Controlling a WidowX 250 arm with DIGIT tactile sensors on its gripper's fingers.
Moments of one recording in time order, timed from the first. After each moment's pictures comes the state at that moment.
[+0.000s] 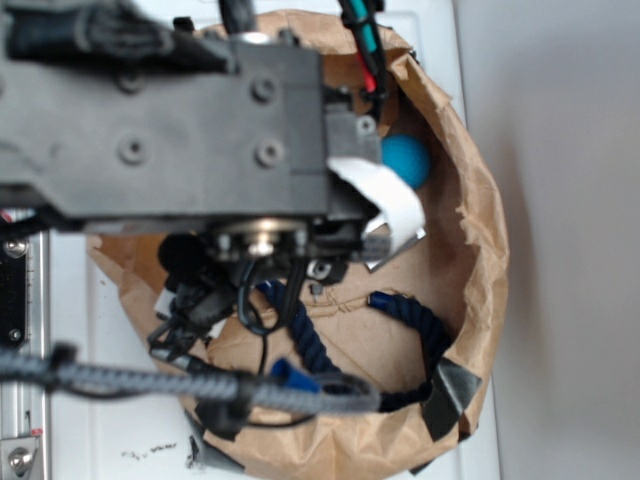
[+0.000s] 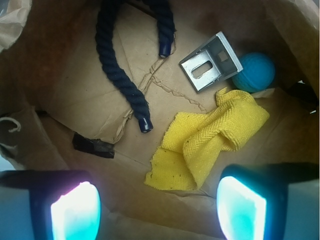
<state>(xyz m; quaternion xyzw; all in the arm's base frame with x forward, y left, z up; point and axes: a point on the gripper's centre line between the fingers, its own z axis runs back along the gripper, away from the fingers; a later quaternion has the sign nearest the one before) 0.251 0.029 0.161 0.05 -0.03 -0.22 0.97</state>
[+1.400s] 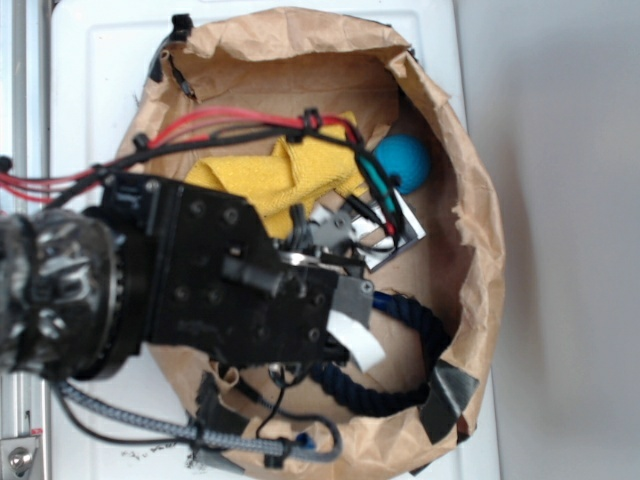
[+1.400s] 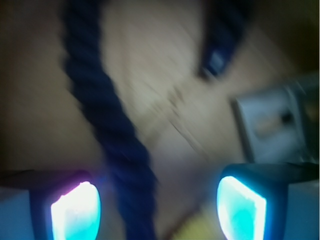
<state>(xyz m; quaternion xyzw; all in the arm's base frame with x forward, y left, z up) 0.287 -0.013 0.058 0.05 -0.10 -0.35 0.93</state>
